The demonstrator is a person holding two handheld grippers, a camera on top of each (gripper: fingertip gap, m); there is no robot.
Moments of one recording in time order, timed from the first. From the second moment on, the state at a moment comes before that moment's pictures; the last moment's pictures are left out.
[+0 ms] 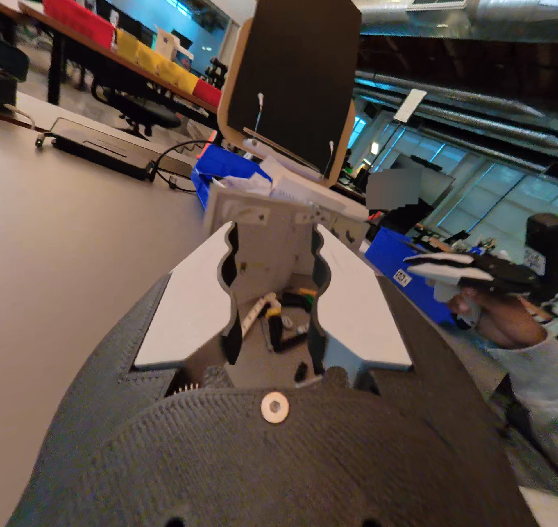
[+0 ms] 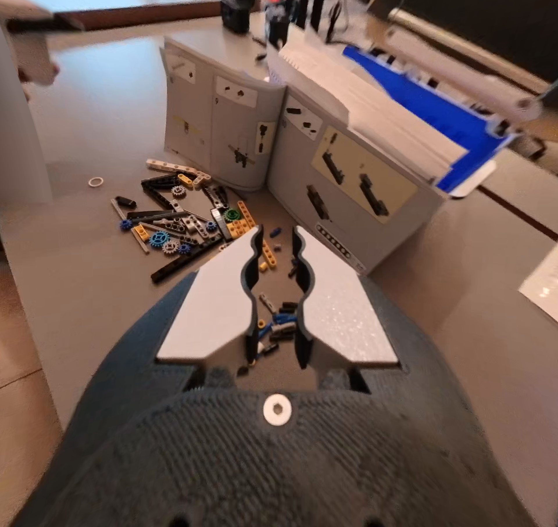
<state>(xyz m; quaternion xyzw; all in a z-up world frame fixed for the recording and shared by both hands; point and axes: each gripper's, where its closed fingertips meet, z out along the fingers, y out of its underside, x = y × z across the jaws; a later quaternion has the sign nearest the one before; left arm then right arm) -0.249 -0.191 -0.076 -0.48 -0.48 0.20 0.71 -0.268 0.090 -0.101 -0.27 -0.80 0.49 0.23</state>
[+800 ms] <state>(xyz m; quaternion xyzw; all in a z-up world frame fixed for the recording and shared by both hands) -0.284 -0.112 -0.101 -0.54 -0.47 0.19 0.67 -0.252 0.156 -0.098 -0.28 -0.67 0.60 0.33</state>
